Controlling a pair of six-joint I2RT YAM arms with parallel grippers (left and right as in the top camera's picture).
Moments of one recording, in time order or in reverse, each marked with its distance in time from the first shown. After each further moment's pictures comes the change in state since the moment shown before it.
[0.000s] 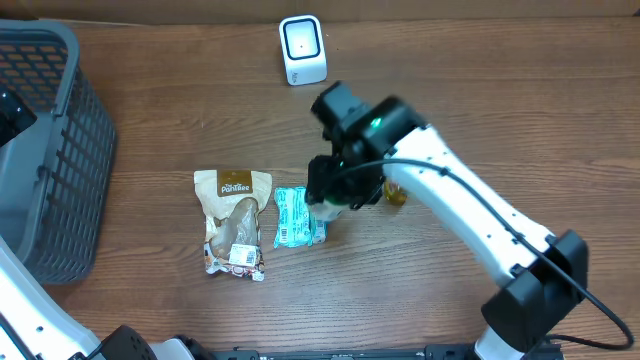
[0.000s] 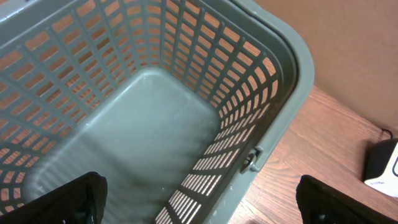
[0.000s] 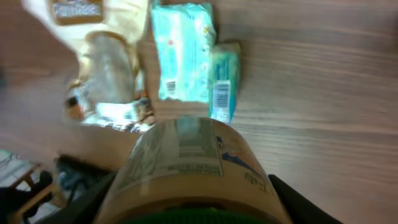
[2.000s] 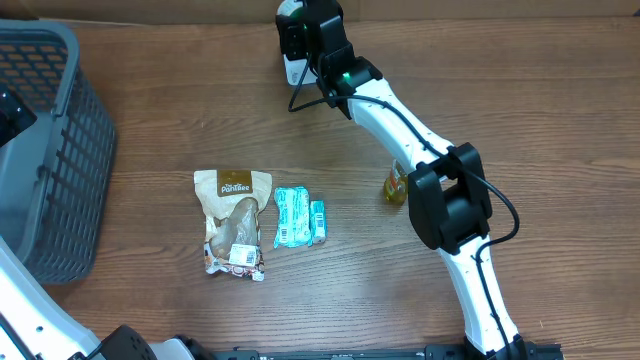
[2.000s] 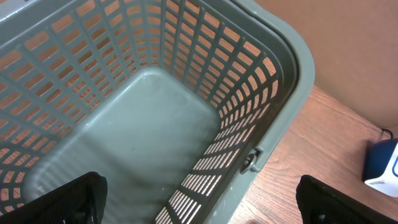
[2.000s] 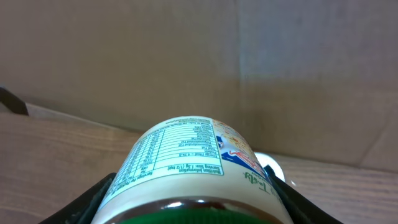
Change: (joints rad) left arm 0.000 0.001 0.000 0.000 0.000 0.000; right arm -0.148 0.622 0.357 1.316 0.435 -0.336
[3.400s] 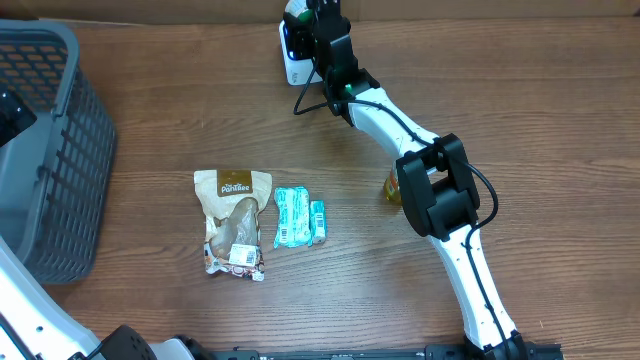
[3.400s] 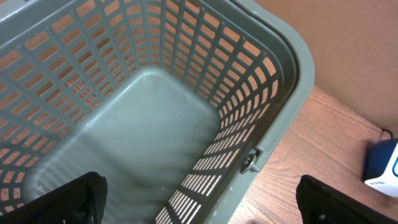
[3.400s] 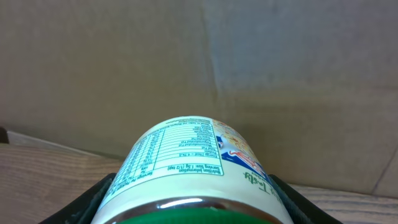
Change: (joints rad) left arm 0.000 0.000 0.000 0.000 0.000 0.000; right arm -0.039 0.148 0.000 0.283 -0.014 -0.003
